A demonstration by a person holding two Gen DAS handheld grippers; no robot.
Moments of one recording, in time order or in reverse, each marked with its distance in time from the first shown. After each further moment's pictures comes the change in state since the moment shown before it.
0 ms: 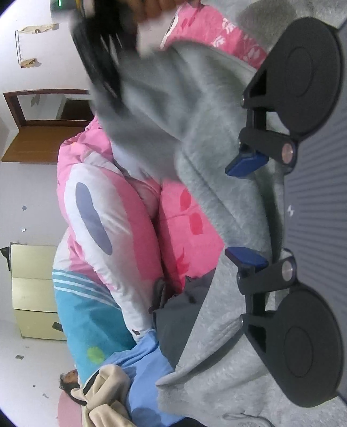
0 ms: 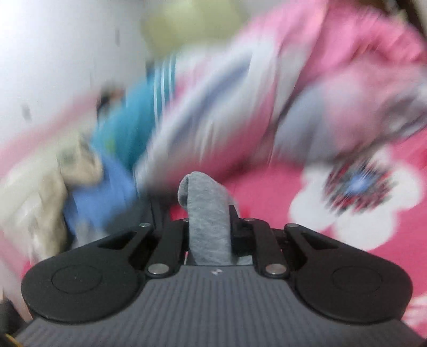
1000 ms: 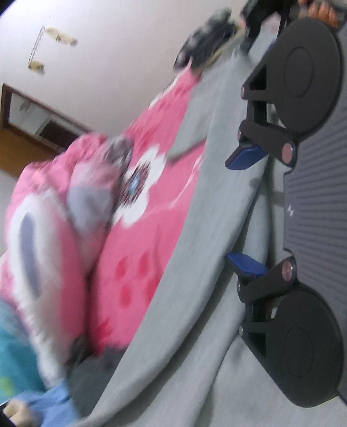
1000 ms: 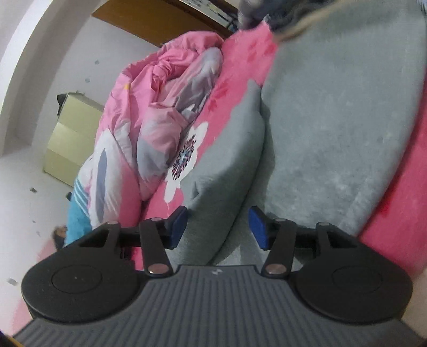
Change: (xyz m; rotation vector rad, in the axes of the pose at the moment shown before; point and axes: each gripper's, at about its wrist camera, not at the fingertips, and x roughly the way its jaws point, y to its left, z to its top) left arm 0.005 -0.025 -0.008 -0.257 0.295 -0.382; right arm -0.211 -0.097 -0.181 0.732 -0.179 -0.295
